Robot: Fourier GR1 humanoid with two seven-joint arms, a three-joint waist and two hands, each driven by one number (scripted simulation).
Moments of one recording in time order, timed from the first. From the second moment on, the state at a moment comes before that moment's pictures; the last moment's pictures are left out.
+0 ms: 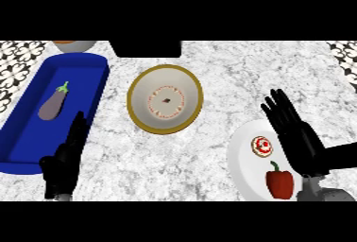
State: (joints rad) left arm 0.06 0.35 -0.28 -1.57 0.16 0.44 0.03; right arm -0.05 -0.21 0.10 -1.65 -0.41 0.02 0.06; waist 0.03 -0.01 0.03
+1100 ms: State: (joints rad) left arm -0.18 0.33 -0.38 -1.57 0.22 0.09 0.02; right arm -0.26 -0.51 0.20 -1.40 0.26 -0.03 -0.01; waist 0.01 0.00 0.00
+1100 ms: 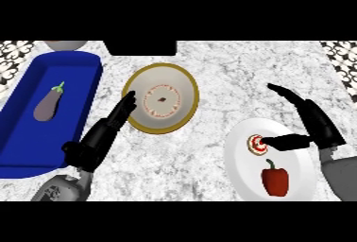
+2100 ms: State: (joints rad) left arm -0.17 0.30 -0.34 -1.55 0.20 0.04 0.02; right arm -0.54 -0.53 0.36 -1.49 0.11 0.72 0.81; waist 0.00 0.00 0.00
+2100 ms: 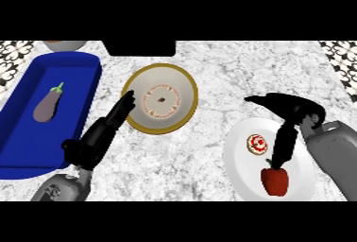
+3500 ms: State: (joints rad) left arm -0.15 0.20 -0.23 -1.57 0.09 -0.07 0.06; right arm -0.31 -0.42 0.36 -1.55 0.65 0.57 0.61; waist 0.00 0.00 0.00
